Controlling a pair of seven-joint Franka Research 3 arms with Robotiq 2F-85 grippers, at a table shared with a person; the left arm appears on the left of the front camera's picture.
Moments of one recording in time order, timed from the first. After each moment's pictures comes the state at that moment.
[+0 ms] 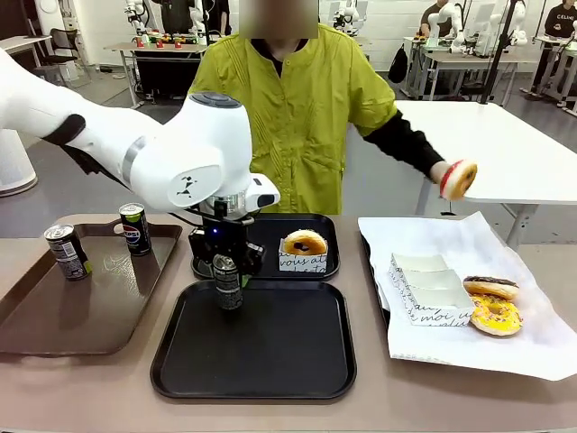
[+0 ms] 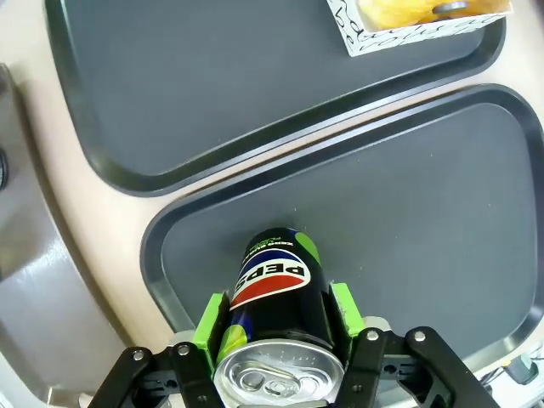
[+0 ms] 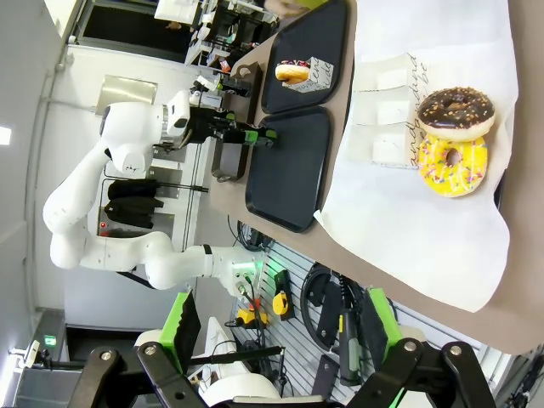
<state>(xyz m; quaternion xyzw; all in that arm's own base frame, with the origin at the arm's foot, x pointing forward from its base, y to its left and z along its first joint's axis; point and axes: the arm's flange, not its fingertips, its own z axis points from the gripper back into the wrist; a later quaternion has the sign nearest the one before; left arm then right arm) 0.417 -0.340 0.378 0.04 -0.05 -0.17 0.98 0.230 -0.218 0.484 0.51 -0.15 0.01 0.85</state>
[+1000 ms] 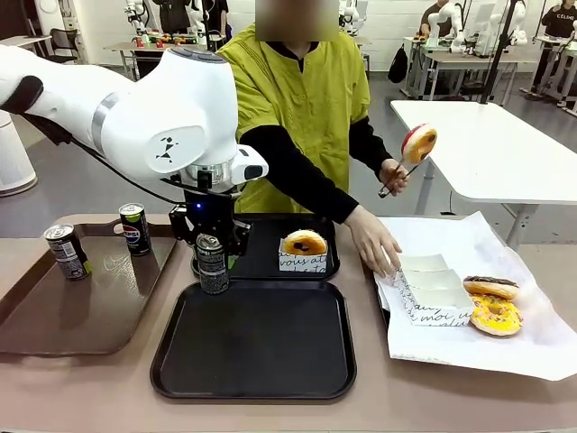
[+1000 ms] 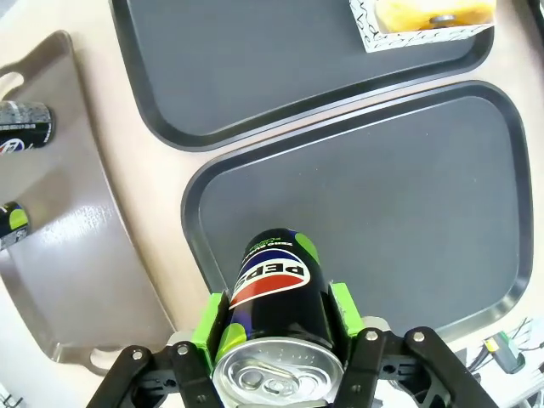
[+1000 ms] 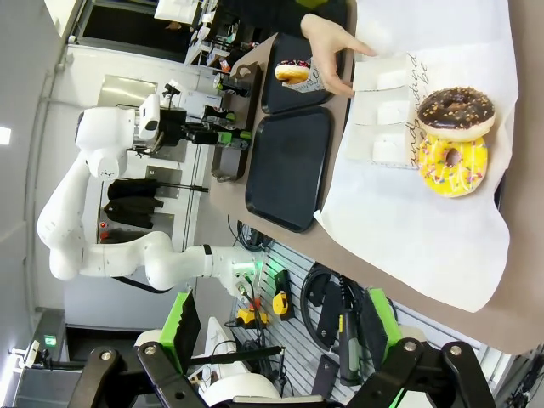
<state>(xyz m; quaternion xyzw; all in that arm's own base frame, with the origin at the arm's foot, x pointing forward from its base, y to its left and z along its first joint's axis) 0.399 -0.322 0.435 0.04 -0.06 -0.14 0.99 0.230 -0.218 0.484 0.51 -0.15 0.01 0.85</state>
